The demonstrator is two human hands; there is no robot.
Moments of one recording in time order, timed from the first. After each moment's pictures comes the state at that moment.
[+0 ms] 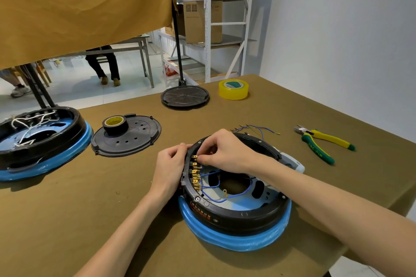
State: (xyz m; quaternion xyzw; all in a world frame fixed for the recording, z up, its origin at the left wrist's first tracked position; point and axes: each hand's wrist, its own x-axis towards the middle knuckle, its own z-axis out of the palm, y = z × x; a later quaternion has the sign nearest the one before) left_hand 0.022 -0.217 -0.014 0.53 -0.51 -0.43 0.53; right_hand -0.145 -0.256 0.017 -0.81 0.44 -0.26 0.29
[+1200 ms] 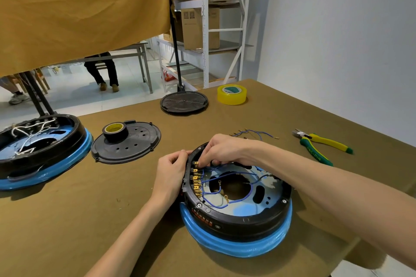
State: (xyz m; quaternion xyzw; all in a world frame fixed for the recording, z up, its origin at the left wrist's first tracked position) left_hand 0.020 -0.211 -0.006 0.53 -0.50 -0.44 0.53; right_hand -0.139 -0.281 0.037 -0.70 0.54 -0.09 0.45
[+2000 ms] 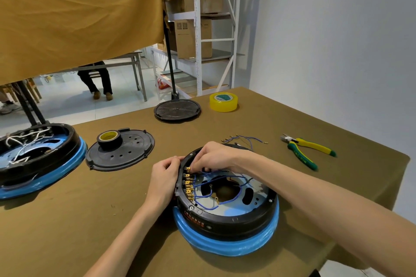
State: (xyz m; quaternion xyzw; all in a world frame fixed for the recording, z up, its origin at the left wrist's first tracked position) left_hand 0.022 -0.214 -0.011 0.53 -0.53 -0.41 0.52; right_hand -0.141 -0.266 0.037 -0.70 0.53 -0.13 0.46
